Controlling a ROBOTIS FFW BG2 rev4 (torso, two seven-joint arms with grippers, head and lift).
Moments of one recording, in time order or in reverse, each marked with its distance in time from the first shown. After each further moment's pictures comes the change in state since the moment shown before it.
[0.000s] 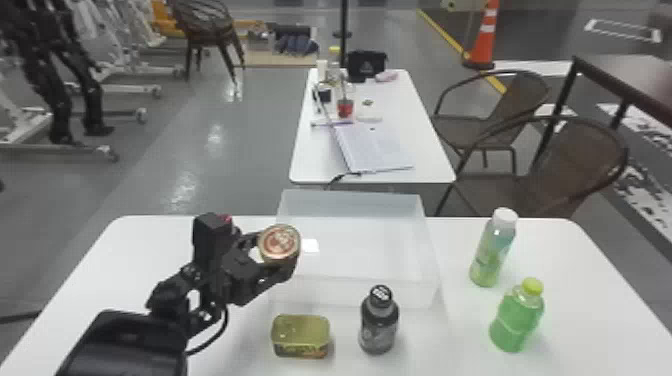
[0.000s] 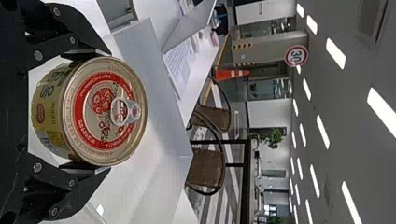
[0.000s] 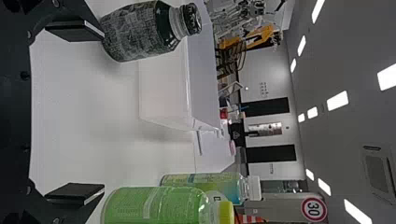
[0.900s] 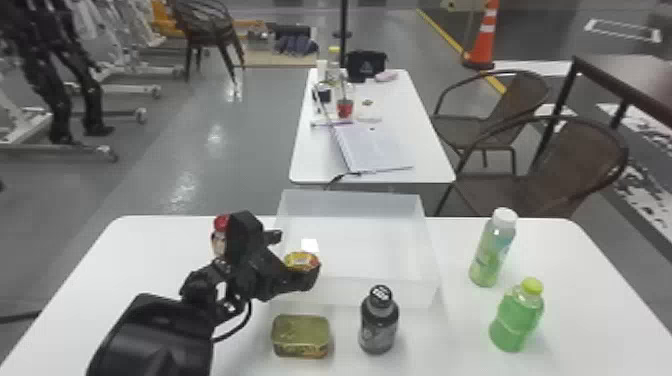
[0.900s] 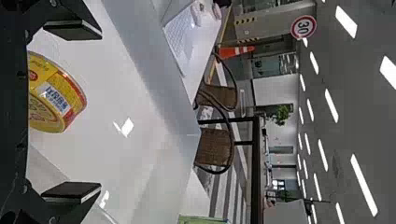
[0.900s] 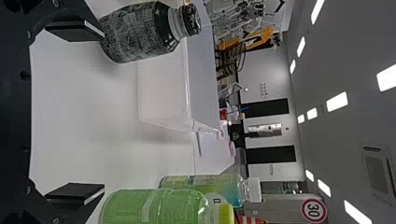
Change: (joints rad) left arm -0.108 -0.014 -0.067 0.189 -0.031 -0.088 -0.011; right arm -0.006 -0.001 0.002 0.006 -0.003 -0.001 0.003
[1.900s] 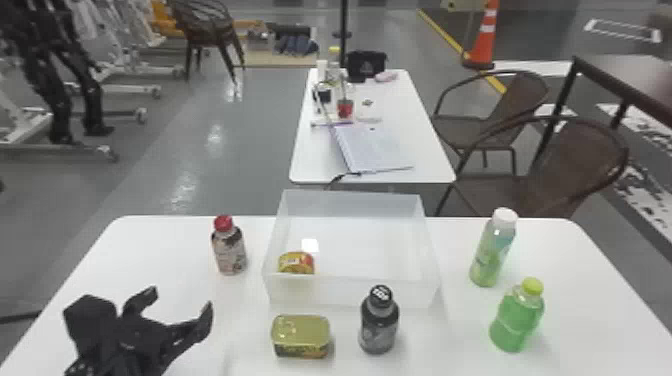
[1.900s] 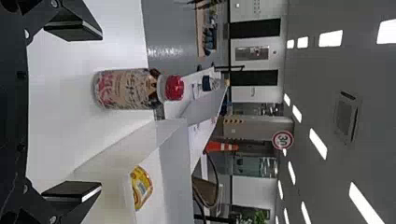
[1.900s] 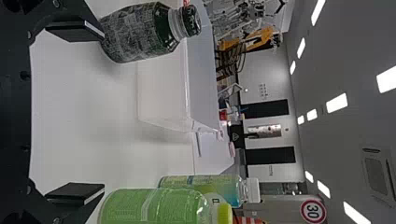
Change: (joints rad) left arm 0.466 -0.068 0.366 -0.429 0.115 -0.035 0.133; right arm 0.006 -0.007 -0.001 -0.007 0.001 0.000 0.000
